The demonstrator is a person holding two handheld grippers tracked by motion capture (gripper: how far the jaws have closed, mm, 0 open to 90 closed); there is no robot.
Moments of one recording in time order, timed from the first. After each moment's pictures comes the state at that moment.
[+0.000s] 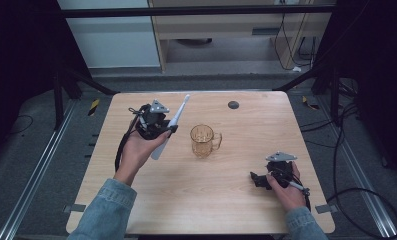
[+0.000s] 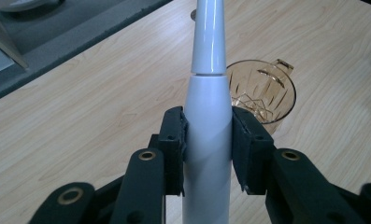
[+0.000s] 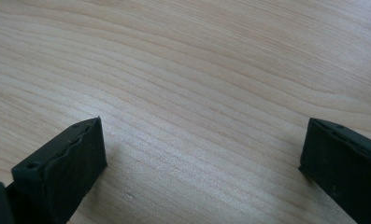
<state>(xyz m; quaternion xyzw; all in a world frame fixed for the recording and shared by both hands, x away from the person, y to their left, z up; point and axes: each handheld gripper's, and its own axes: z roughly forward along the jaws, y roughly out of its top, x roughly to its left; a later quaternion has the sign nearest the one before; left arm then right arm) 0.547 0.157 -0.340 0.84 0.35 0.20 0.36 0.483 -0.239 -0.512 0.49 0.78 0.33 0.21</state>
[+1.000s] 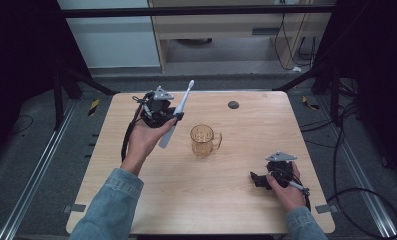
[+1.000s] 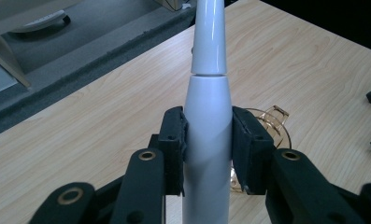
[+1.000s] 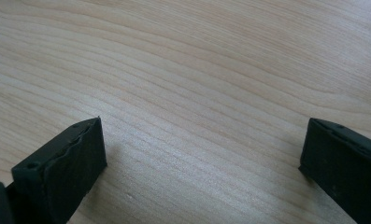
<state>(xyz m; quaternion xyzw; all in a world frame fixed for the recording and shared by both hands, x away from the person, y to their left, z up) 0.566 0.141 -0.318 0.83 0.35 0.20 0.40 0.483 -0.239 -0.513 0.49 0.78 0.33 0.21</state>
